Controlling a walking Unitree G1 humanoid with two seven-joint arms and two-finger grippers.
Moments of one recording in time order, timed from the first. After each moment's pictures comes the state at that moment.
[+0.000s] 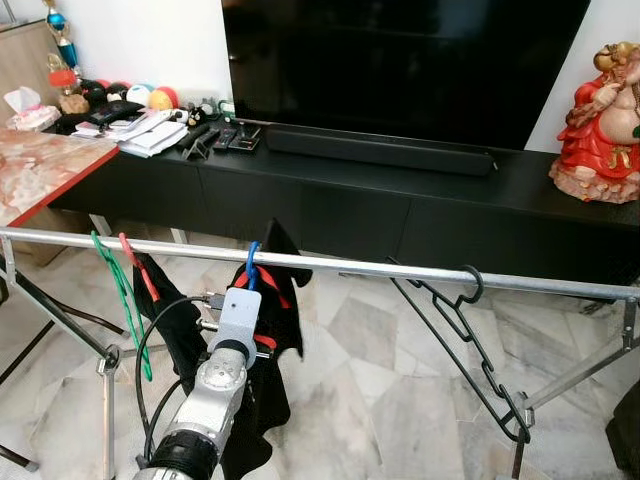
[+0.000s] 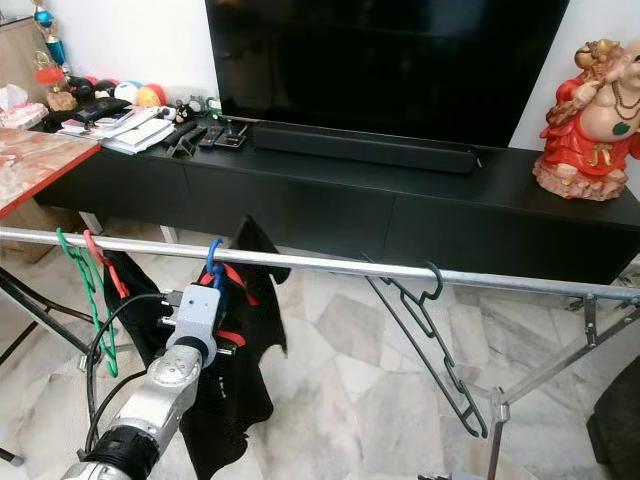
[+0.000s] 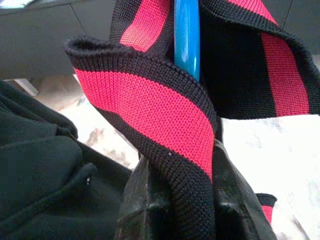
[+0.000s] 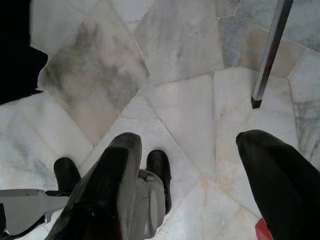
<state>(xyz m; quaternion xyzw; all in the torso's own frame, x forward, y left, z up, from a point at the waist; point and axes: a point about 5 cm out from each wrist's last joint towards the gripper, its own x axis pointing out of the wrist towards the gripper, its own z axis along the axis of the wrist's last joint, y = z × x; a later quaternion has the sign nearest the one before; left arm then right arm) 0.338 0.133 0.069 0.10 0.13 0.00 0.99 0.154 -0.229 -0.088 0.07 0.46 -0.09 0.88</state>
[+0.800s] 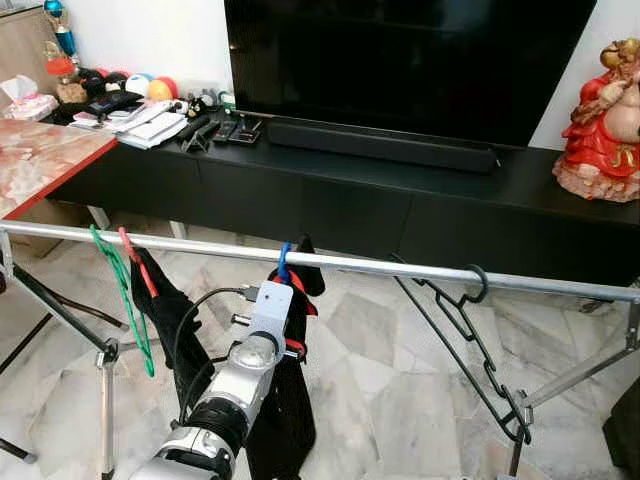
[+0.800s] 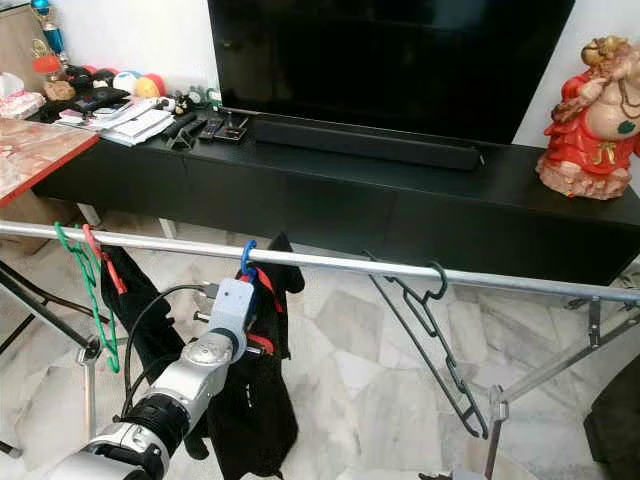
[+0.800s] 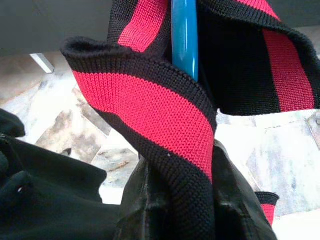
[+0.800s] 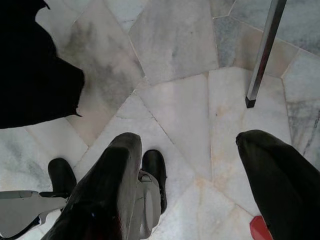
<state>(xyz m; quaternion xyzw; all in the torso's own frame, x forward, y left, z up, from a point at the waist) 0.351 0.093 0.071 0.09 0.19 -0.08 0.98 0.155 -0.229 -0.088 0.07 0.46 -0.10 0.88</state>
